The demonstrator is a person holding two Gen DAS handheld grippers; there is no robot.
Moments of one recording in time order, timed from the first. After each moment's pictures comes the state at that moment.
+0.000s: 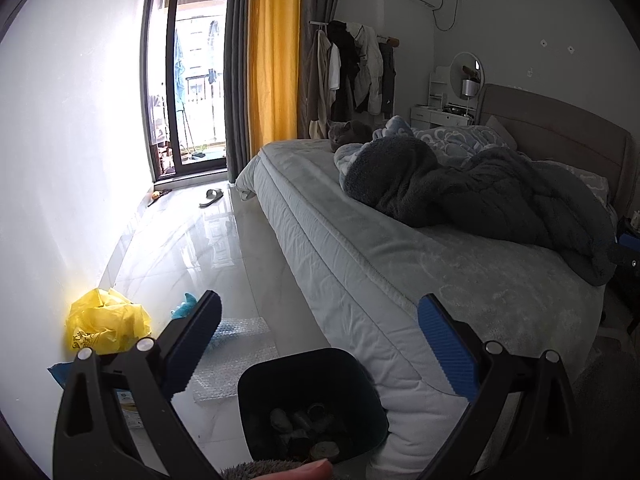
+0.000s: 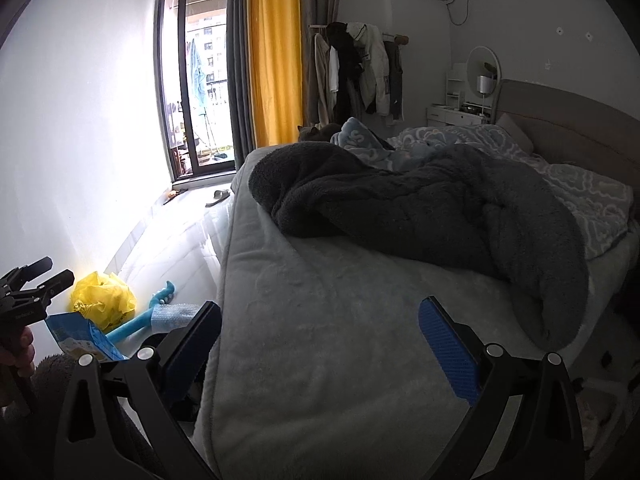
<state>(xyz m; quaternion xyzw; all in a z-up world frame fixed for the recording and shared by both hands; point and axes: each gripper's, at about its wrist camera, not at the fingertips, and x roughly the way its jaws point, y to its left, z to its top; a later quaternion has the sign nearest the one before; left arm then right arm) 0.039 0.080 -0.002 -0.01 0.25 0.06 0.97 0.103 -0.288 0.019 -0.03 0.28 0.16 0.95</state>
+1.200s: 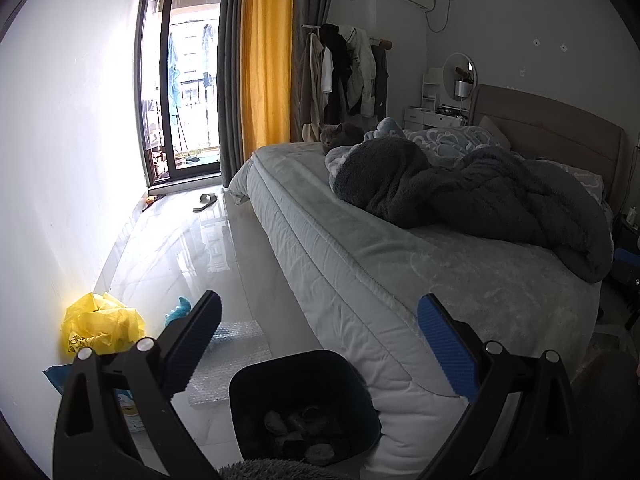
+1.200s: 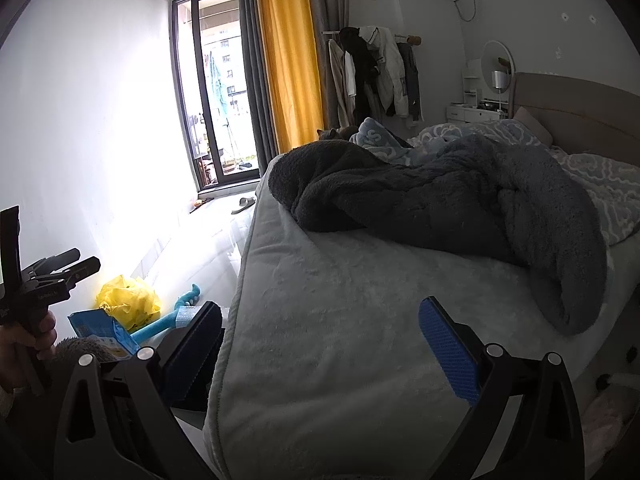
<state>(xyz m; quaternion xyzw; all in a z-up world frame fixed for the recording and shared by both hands) 0.038 0.068 -0.004 -0.01 0.25 0.05 0.97 0.089 -0.309 0.004 0.00 0.26 0.21 0.94</state>
